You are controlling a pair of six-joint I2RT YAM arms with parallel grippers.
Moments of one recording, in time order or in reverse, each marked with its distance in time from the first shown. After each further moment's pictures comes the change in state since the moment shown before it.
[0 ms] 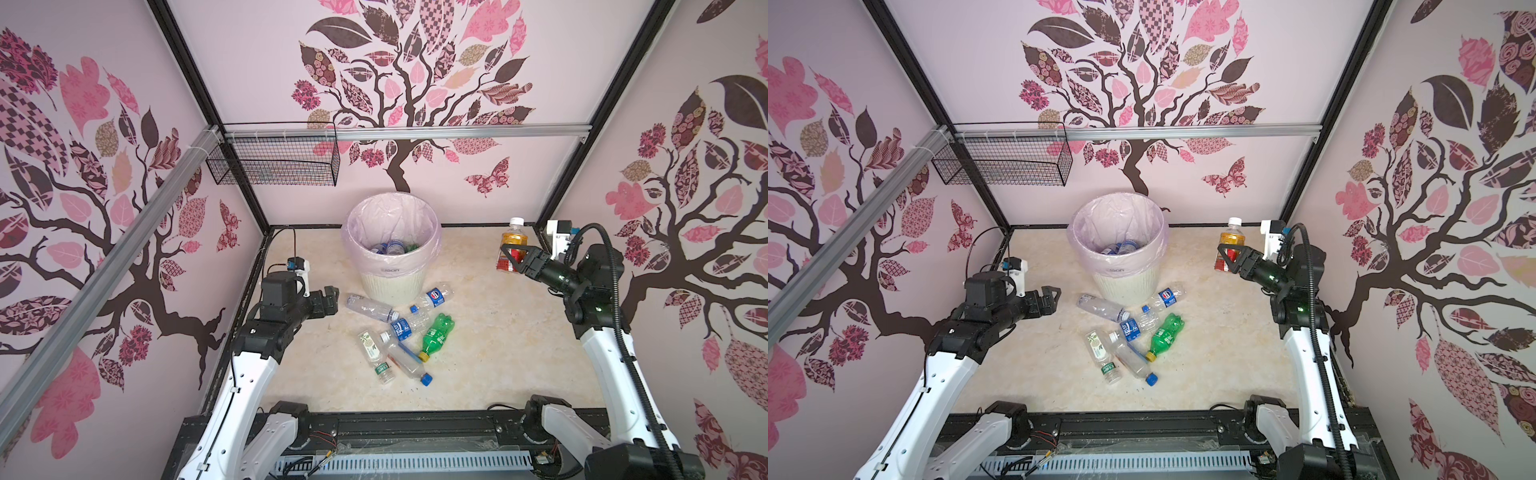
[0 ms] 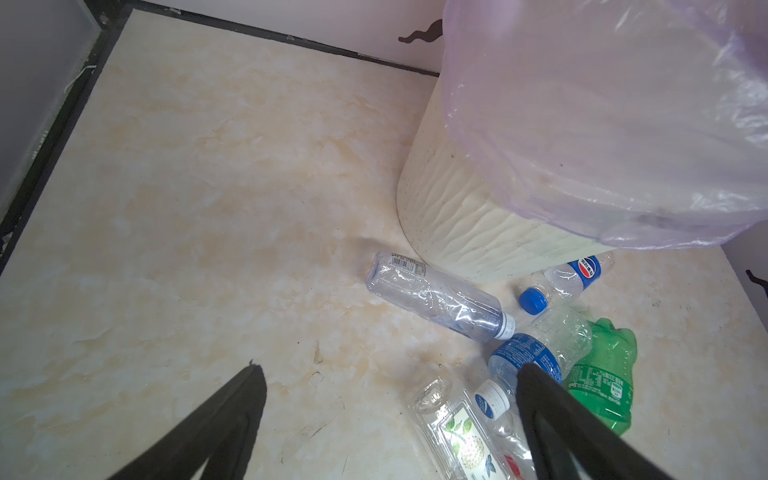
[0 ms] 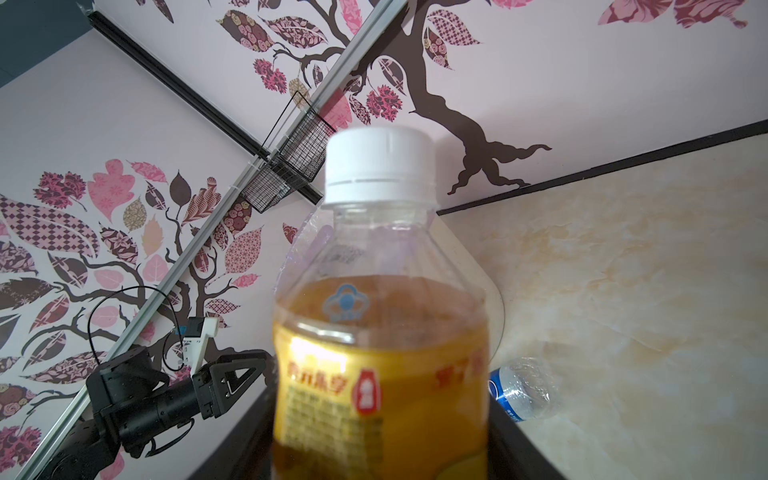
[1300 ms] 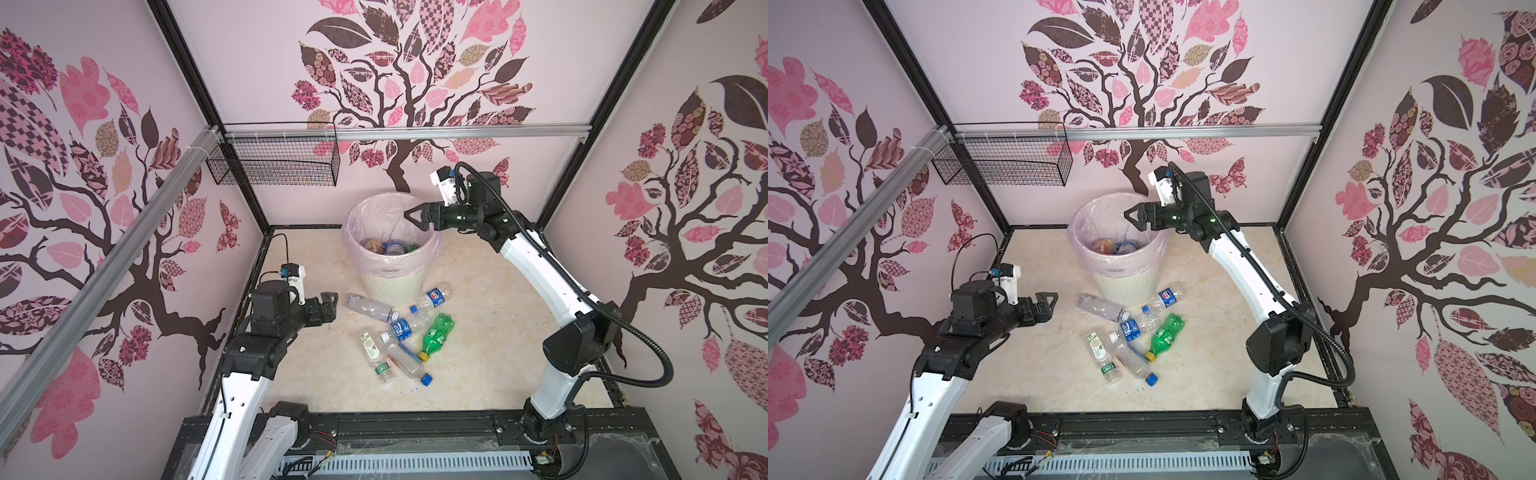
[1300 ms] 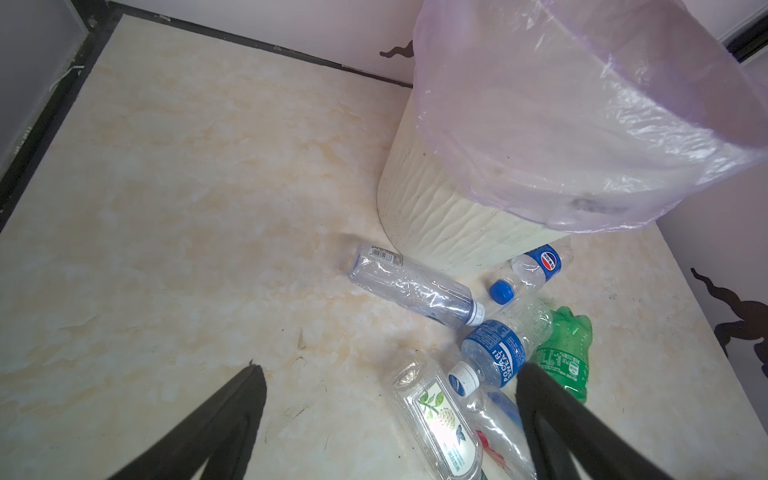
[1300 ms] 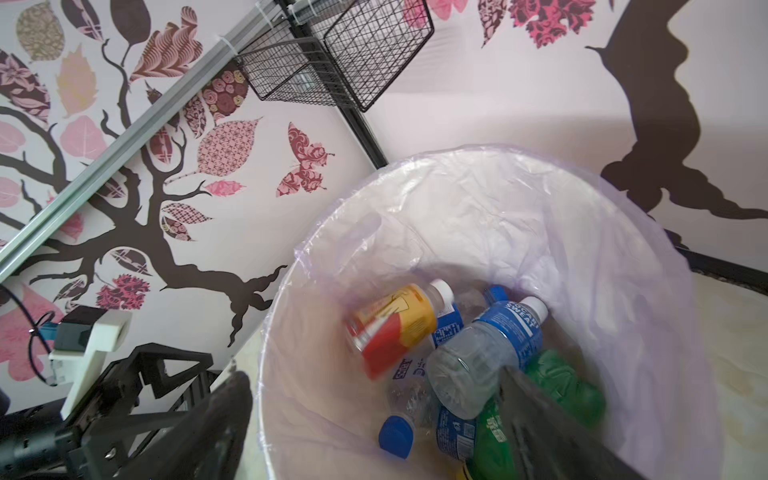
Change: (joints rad) left arm 0.000 -0.115 -0.002 -0.067 0.045 -0.033; right arm 0.581 0.797 0.953 -0.411 0.338 -0.367
